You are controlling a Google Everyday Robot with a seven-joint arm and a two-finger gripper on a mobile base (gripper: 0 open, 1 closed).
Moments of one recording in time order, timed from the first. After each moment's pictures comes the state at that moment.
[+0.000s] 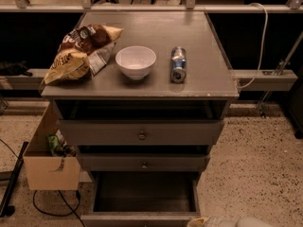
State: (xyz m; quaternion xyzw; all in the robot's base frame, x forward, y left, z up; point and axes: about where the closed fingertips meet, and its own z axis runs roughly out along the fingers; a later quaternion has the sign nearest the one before) arm 0.355 -0.166 0.315 -0.42 0.83 0.20 0.30
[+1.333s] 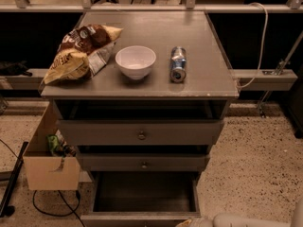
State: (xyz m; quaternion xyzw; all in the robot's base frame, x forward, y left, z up) arm 0.366 -0.127 0.206 -0.40 0.85 0.23 0.24
